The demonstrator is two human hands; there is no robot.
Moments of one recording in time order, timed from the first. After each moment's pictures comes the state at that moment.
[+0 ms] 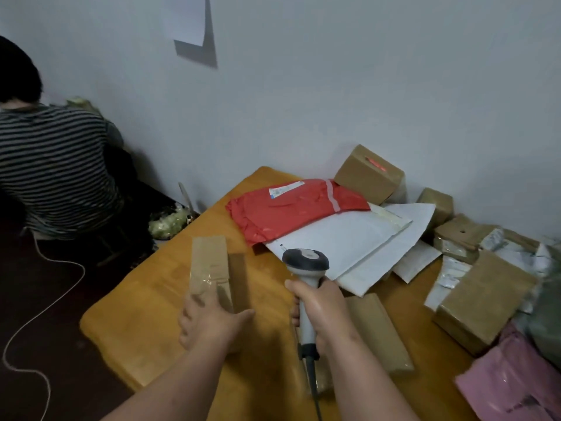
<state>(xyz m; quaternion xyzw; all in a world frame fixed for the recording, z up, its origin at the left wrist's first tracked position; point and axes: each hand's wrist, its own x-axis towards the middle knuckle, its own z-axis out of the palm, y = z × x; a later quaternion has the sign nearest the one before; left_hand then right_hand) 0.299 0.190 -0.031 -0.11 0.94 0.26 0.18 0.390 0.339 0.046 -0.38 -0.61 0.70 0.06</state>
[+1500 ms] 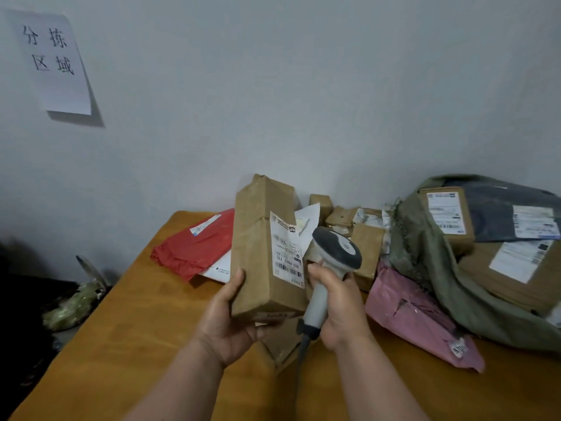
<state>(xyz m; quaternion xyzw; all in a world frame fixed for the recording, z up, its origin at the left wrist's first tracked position) 0.374 0.194 0.087 0.04 0.38 0.70 0.60 0.517 0.299 0.117 -0.33 -0.40 0.76 0.40</state>
